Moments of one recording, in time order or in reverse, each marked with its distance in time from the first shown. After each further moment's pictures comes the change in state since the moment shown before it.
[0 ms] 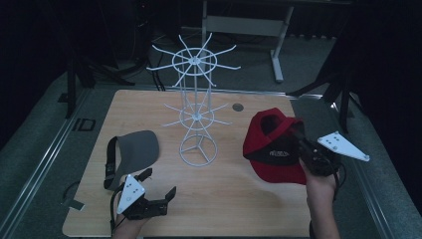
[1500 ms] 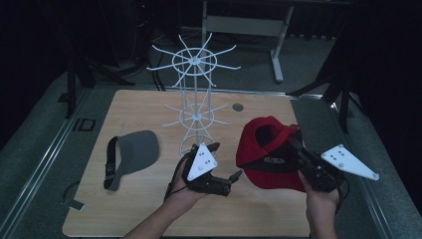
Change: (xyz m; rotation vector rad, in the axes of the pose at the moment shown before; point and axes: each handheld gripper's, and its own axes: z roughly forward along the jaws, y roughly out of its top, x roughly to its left) left arm -0.092 0.114 0.097 -0.011 -0.285 0.173; right arm 0.028 0.004 -0.032 -0.066 0.073 -0.003
